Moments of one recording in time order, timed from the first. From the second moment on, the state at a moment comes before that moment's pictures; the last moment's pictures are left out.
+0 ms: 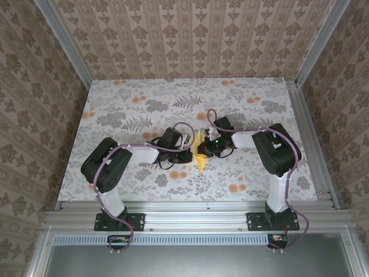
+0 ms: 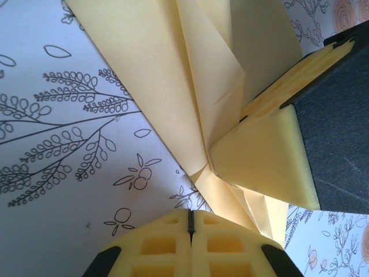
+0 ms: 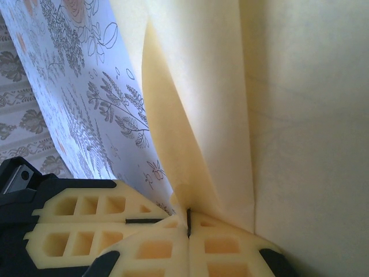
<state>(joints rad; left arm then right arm) -0.71 1.77 0.82 0.01 0.40 -0.55 0.42 1.97 1.01 -0.11 -0.76 0.71</state>
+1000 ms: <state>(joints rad) -0.71 1.84 0.87 0.08 0.39 -0.60 0.42 1.97 0.99 -0.06 -0.77 0.77</state>
